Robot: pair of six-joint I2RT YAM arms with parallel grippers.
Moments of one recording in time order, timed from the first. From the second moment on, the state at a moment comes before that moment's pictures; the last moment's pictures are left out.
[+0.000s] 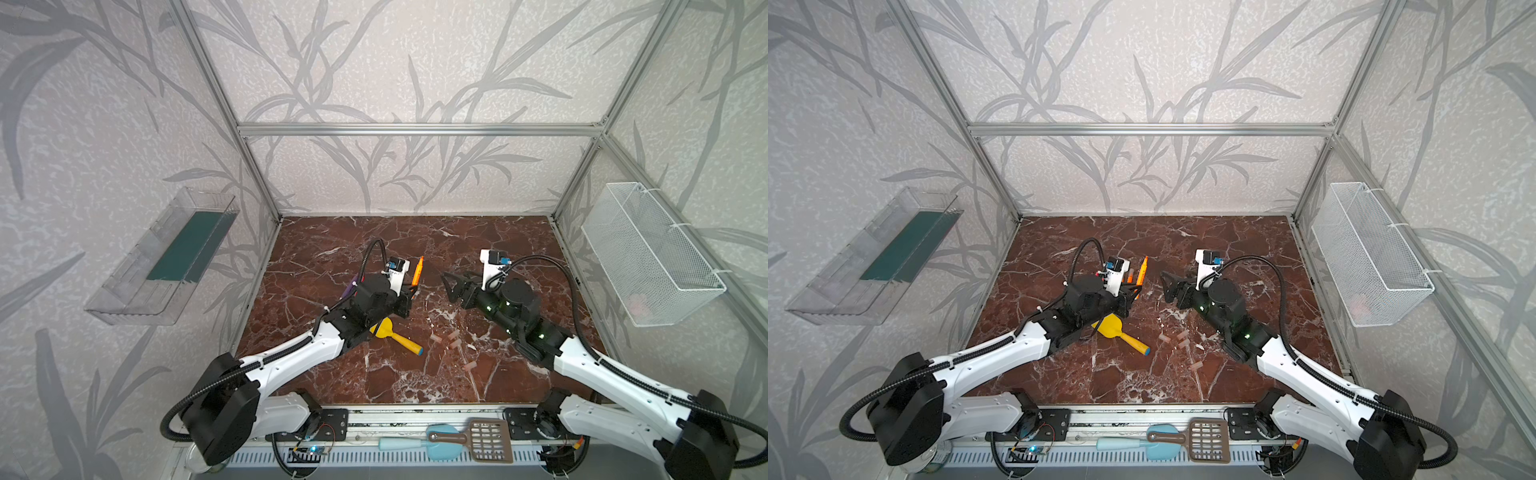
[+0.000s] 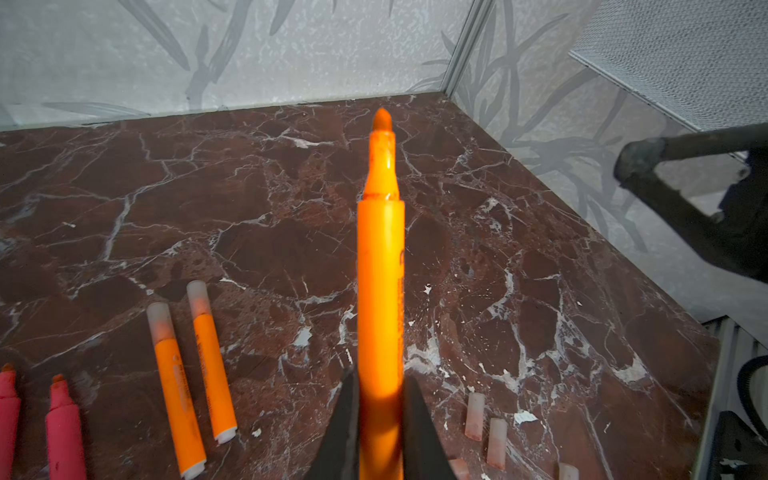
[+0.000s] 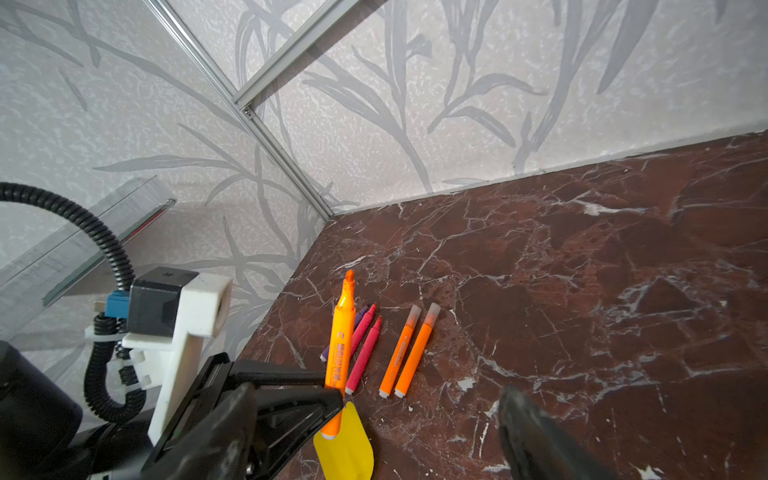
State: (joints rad) left arm -0.72 1.25 0.70 0.16 0.04 -0.29; right arm 0.75 1.02 0.65 0.21 0.09 0.59
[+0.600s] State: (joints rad) left arm -0.79 1.28 0.70 0.21 0.17 -0.22; right arm 0.78 1.15 0.71 0.22 0.05 0.61
